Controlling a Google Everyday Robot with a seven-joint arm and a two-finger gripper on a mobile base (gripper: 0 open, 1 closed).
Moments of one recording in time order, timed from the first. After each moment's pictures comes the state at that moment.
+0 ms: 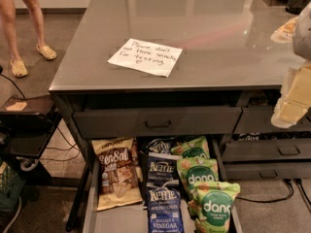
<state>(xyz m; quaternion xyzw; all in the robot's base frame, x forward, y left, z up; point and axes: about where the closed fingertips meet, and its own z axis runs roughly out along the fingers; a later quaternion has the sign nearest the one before) 0.438 -0.217 0.976 -0.60 0.78 -0.03 0.16</state>
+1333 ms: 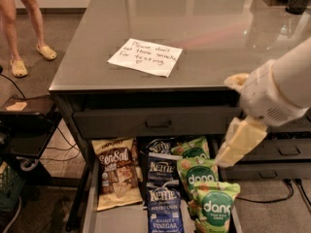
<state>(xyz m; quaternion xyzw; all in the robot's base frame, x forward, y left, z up) 0.421 -0.142 0.886 -0.60 0.76 0.07 0.24</state>
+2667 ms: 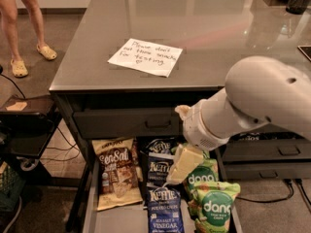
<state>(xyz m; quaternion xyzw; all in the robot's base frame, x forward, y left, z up) 0.431 -0.047 0.786 -0.64 0.72 0.12 0.24</state>
